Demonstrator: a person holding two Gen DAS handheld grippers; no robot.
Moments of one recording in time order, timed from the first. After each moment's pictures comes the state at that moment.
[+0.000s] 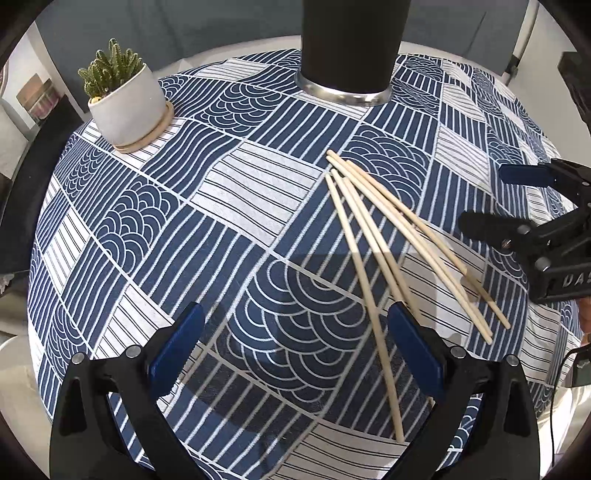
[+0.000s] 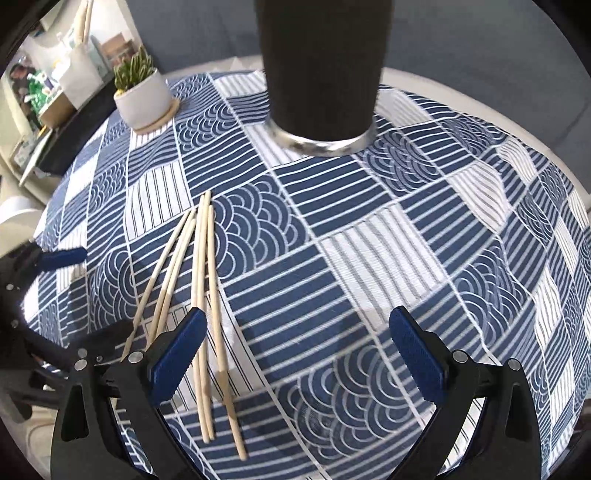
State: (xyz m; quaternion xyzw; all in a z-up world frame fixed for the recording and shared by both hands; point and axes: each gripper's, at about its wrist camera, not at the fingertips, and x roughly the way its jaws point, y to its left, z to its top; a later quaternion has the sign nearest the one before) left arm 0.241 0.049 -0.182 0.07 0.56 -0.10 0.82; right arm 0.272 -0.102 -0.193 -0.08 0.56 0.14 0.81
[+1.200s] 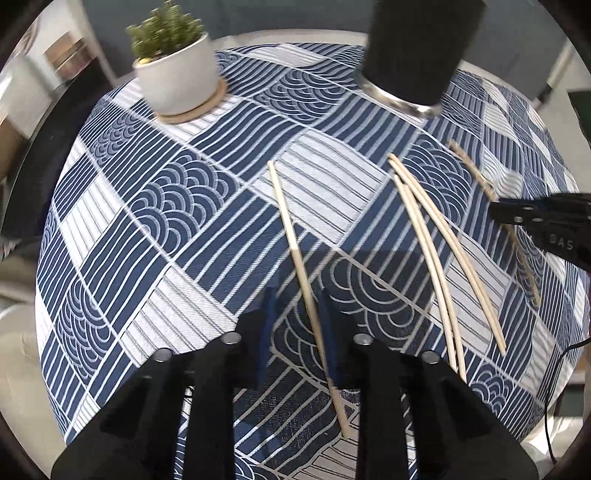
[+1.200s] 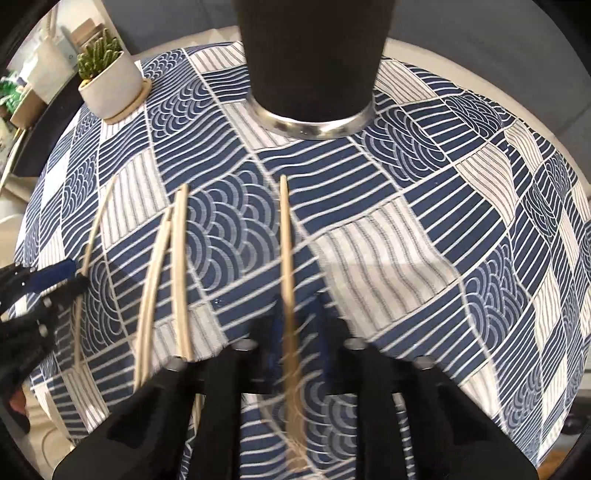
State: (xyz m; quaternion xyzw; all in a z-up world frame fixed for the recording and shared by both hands) left arm 0.248 0.078 -0.183 0.02 0.58 -0.05 0.82; right arm 0.309 -0.111 -0.210 -0.08 0.62 0.12 0.77
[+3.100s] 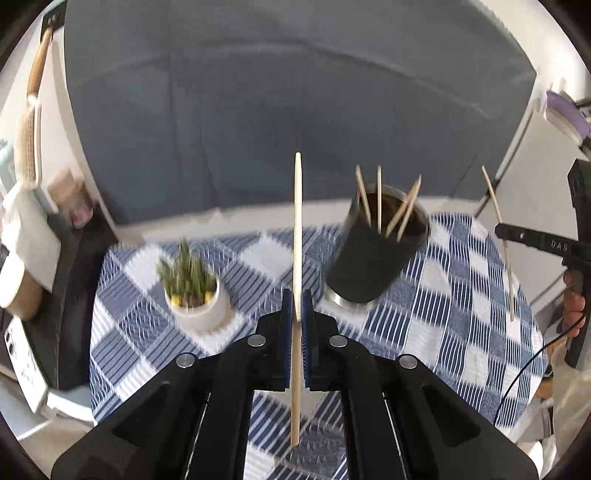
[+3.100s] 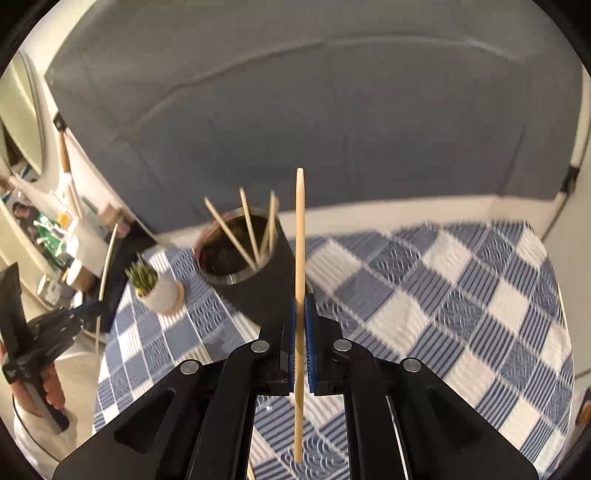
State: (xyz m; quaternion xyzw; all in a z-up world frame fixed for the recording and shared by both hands) left arm 0.323 0.101 -0.004 -0.02 0.40 -0.13 0.91; right arm 0.355 -0.199 0.002 0.07 0.44 0.12 0.89
